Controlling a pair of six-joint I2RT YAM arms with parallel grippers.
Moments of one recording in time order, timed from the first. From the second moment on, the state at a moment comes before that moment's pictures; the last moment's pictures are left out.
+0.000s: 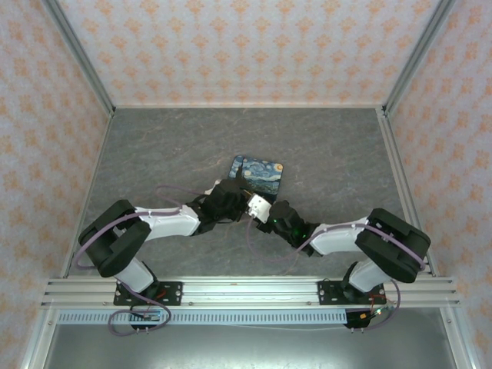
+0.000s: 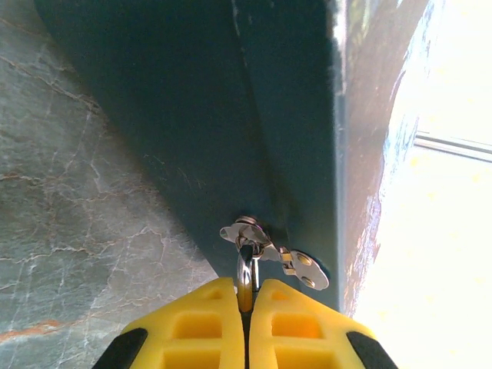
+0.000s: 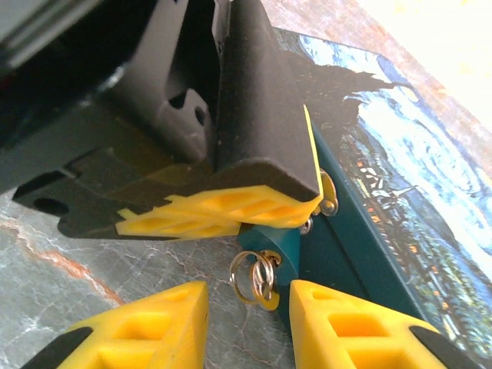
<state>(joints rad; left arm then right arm) -0.75 1.57 0.69 0.25 -0.07 -1.69 0.93 1.48 0.43 0.58 0.24 -0.36</state>
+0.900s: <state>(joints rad) -0.75 1.57 0.69 0.25 -0.06 -1.69 0.93 1.45 0.44 0.55 0.26 -0.46</state>
